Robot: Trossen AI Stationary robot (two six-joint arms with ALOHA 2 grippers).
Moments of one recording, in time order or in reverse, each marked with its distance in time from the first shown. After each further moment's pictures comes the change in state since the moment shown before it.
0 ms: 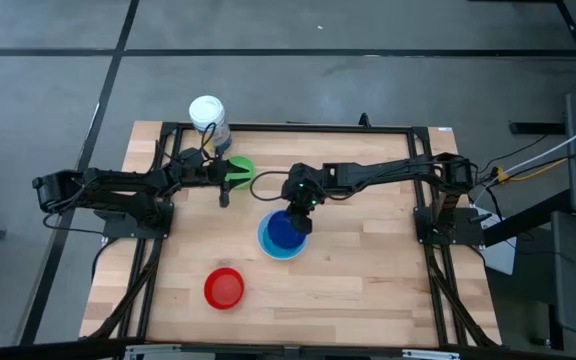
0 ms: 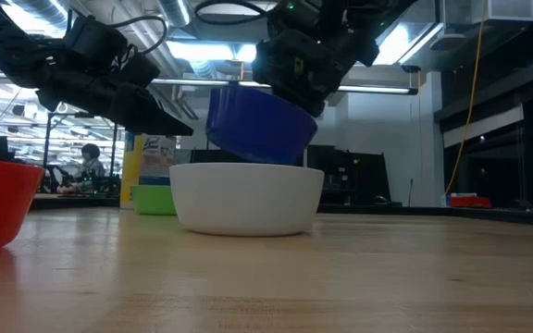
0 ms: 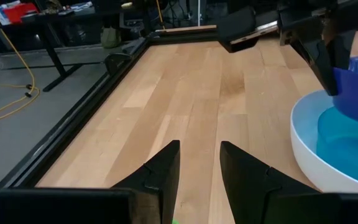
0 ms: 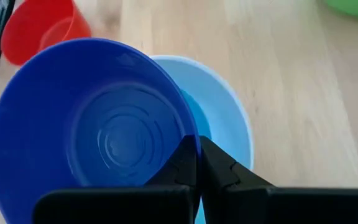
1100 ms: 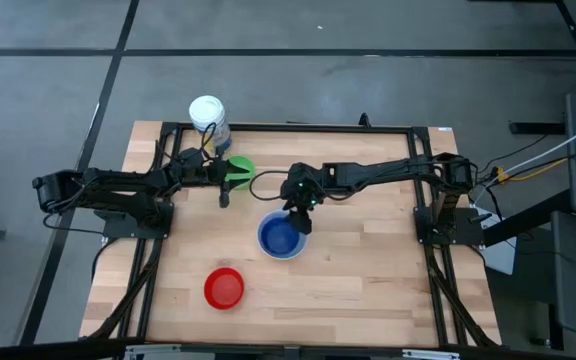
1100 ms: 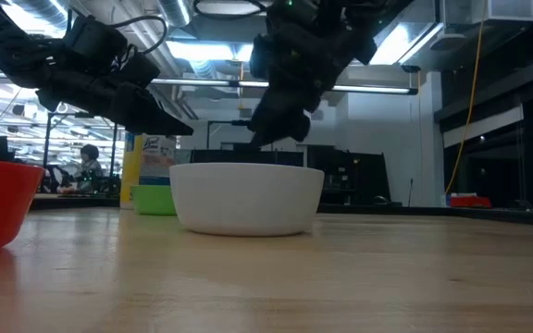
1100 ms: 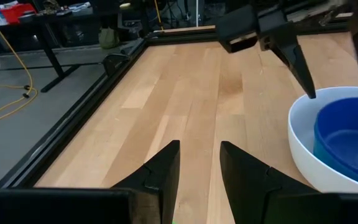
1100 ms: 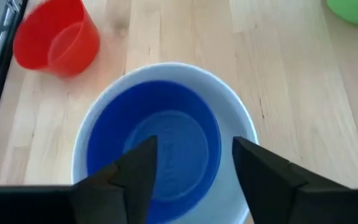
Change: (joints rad) left arm 0.000 0.000 0.000 0.000 0.008 0.000; right arm 0.000 0.000 0.014 0.014 -0.016 -0.003
